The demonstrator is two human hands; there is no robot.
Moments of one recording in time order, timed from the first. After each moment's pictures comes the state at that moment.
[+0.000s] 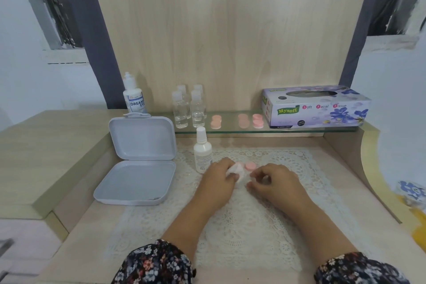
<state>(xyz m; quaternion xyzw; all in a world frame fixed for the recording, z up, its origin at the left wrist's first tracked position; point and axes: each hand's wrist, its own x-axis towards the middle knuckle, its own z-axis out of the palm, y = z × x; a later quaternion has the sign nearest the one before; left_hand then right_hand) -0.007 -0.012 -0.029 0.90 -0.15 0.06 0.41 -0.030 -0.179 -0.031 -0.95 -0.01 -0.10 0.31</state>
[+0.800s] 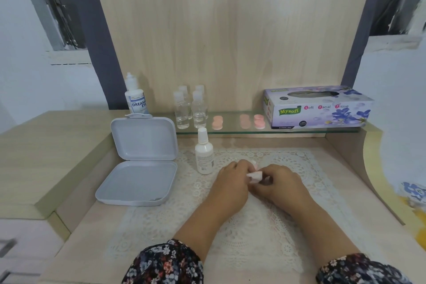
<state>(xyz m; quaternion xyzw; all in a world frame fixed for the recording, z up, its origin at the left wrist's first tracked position) -0.010 -0.032 -0.034 0.92 -0.23 0.08 0.32 -0.031 -0.179 -0.030 -0.94 -0.02 -0.10 0.32</state>
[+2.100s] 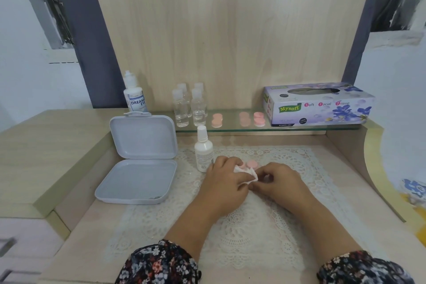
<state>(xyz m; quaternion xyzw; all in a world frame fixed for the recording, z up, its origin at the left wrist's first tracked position) -0.006 -0.013 -0.039 0.93 -0.29 0.14 0.20 -0.030 -0.180 -0.028 -0.93 -0.02 -0.08 0.35</state>
